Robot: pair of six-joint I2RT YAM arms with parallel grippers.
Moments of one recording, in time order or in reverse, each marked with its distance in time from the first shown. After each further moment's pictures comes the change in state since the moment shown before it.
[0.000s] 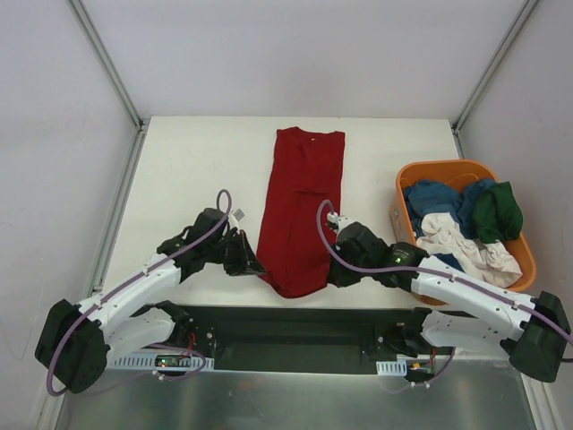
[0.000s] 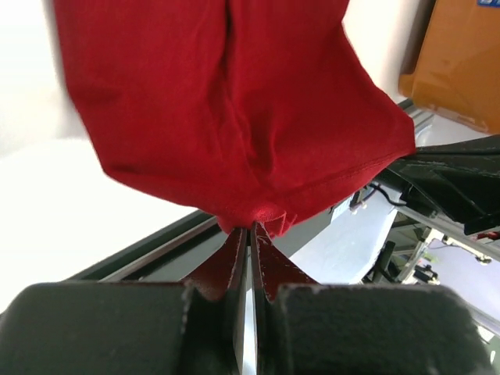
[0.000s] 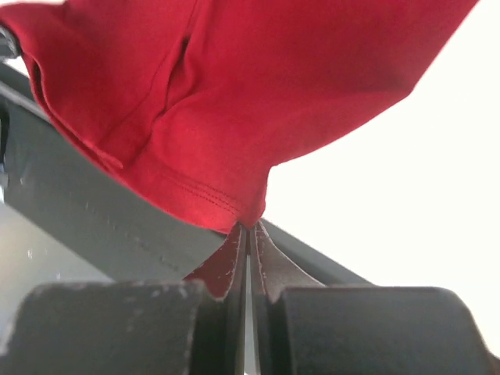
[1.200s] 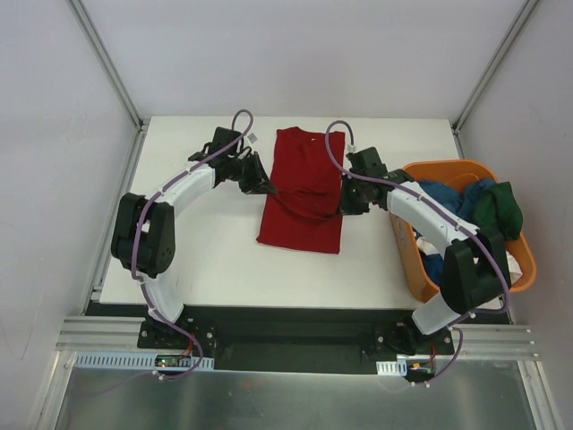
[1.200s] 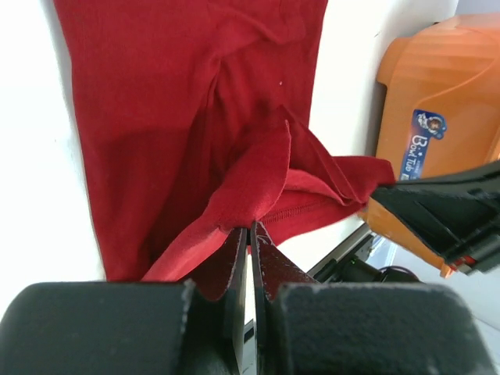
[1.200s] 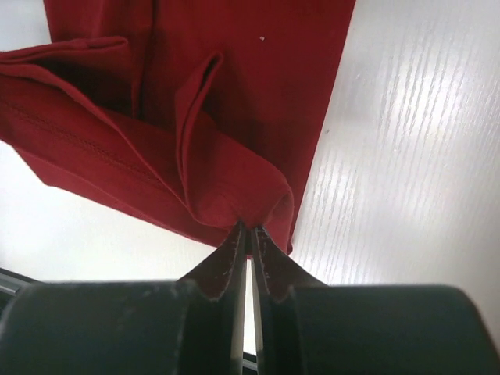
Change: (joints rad) left arm 0.251 0.812 0.793 -0.006 0.096 0.259; right arm -0.512 0.525 0.462 -0.005 -0.080 -0.134
